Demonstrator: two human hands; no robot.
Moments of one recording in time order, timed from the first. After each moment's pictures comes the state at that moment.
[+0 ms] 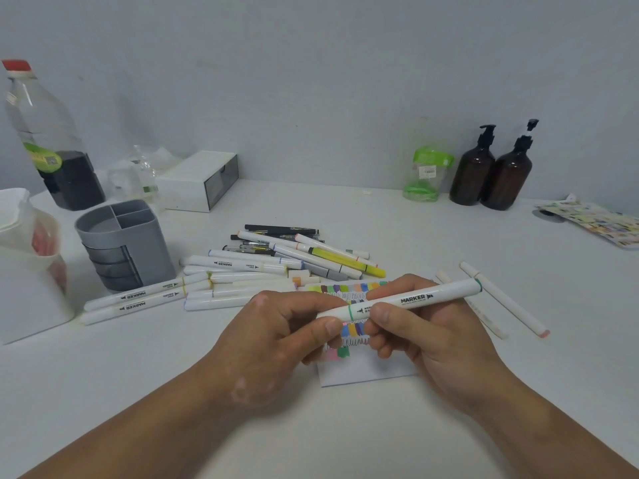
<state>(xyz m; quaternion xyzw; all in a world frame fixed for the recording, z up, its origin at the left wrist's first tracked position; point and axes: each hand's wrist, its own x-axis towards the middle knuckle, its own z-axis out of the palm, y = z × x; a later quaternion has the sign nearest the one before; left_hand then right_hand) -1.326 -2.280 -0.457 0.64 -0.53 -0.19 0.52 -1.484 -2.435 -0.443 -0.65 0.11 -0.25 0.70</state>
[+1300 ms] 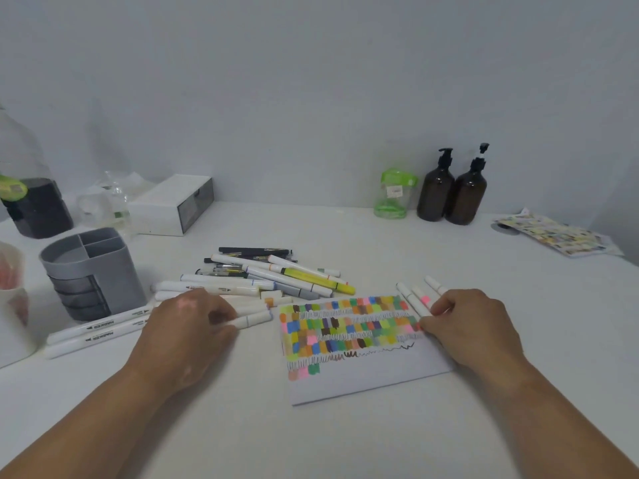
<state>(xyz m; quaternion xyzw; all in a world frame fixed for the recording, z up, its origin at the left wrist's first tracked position) -1.264 -2.272 -0.464 0.88 -0.38 0.06 0.26 -1.519 -2.537 -0.456 -0.80 0.53 -0.22 0.16</state>
